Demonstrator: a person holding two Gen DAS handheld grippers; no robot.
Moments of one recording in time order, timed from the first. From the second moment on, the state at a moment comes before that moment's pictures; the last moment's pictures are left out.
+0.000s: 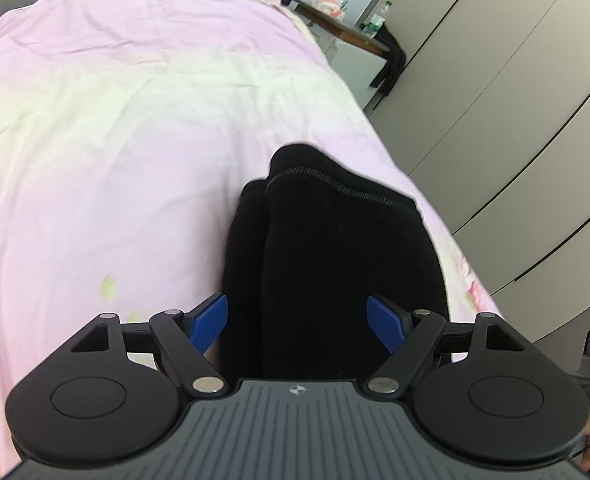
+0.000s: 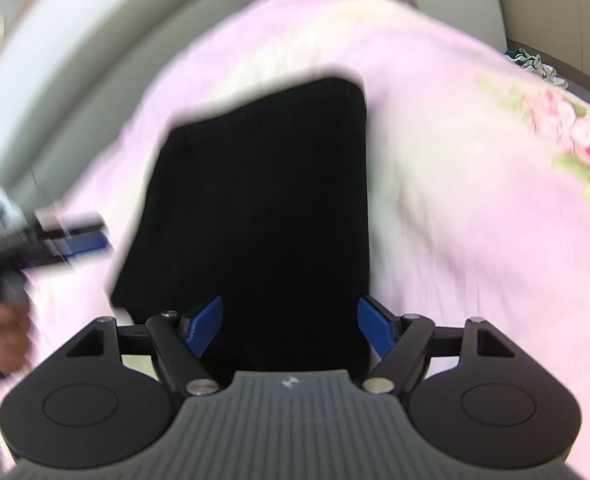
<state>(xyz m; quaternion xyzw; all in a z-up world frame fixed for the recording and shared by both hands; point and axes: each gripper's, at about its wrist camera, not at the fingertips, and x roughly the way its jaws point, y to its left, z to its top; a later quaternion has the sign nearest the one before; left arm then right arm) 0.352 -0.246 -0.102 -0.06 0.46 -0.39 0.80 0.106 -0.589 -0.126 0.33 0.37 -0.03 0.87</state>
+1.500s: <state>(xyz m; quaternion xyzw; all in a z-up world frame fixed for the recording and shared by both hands) 0.281 -0.260 -0.120 0.12 0.42 -0.35 0.83 0.144 -0.503 -0.155 0.22 0.44 -0.10 0.87</state>
